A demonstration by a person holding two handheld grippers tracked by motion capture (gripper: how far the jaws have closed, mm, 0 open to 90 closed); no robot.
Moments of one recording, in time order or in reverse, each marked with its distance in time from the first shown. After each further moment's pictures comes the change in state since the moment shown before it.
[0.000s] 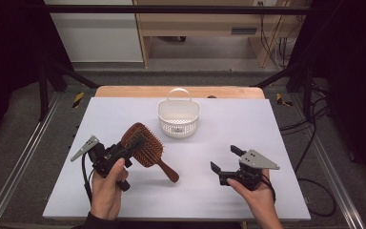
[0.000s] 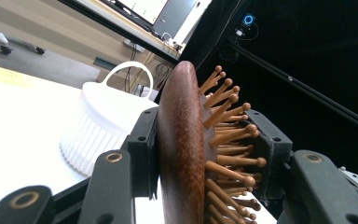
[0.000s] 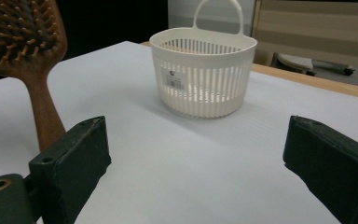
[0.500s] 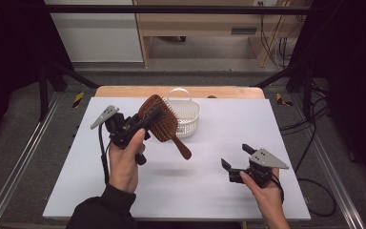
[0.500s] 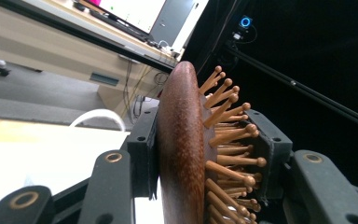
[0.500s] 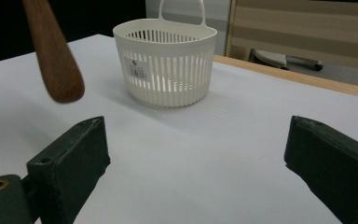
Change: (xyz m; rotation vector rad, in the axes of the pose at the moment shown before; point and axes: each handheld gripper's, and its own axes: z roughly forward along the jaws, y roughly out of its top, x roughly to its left) left arm -0.047 0.051 0.066 0.001 0.011 0.075; right arm -0.025 -0.009 -0.009 0.012 -0.084 -0.005
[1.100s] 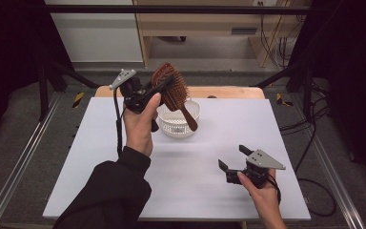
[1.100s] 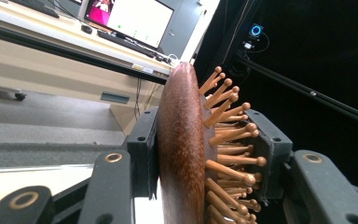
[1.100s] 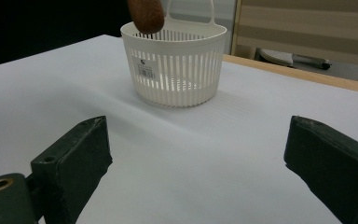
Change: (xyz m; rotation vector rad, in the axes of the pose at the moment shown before) left arm -0.013 0.051 0.068 -0.024 0.051 0.076; right arm 0.006 -0.003 0.005 -0.001 0.018 0.014
